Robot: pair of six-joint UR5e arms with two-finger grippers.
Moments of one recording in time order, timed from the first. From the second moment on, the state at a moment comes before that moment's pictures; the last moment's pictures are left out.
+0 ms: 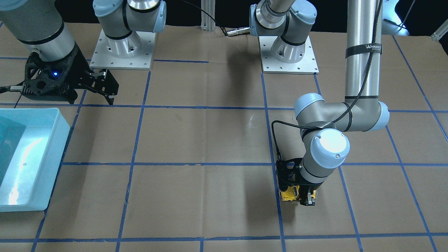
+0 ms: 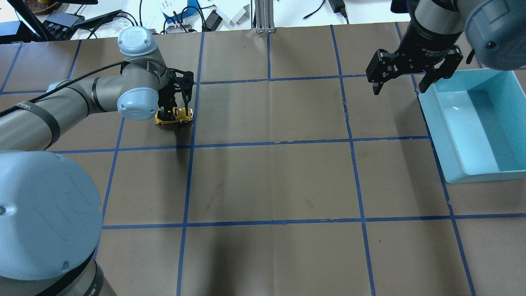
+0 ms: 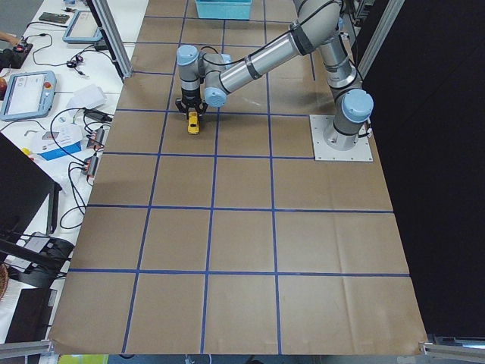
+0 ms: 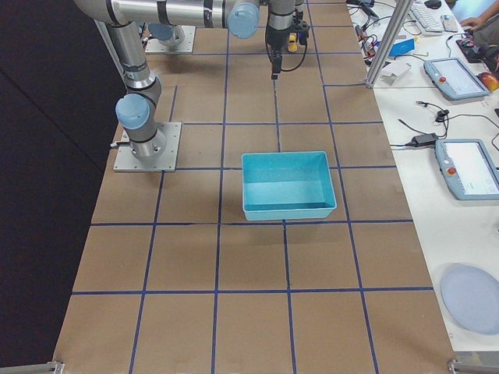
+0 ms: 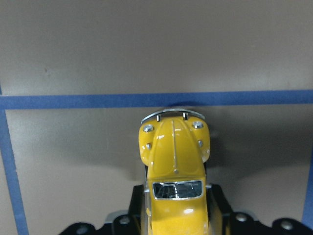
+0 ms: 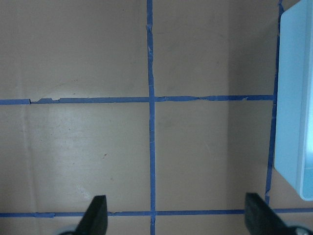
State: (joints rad) left arm -1.52 -2.13 -1.65 -0.88 1.67 1.63; right arm 1.52 -1.52 1.57 -1.60 -1.57 -0.05
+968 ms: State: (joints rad) left arm -1.49 -2.13 -1.66 -0.88 1.67 1.65; right arm 1.52 -1.52 1.57 -1.60 -1.57 -0.05
